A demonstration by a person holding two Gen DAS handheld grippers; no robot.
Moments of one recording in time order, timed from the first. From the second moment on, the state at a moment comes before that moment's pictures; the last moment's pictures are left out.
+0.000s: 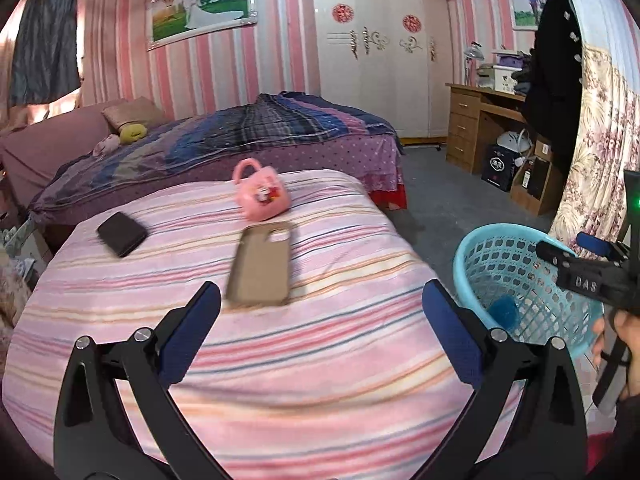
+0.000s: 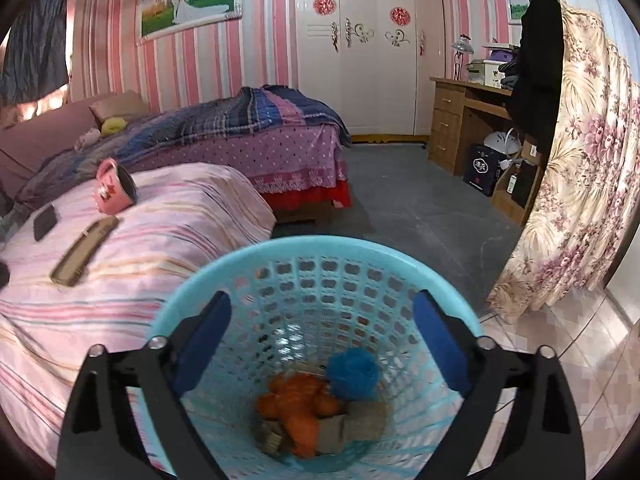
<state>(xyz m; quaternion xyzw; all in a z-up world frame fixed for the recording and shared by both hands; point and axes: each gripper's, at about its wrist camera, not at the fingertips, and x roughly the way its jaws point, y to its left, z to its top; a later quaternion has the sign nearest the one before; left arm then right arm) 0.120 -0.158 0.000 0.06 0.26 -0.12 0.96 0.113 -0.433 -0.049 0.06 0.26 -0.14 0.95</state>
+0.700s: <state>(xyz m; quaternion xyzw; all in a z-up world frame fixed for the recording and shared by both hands) 0.063 -0.041 -0.025 0.00 0.26 -0.05 0.96 0.060 -0.284 -0.029 0.01 0.25 -0.01 0.97</state>
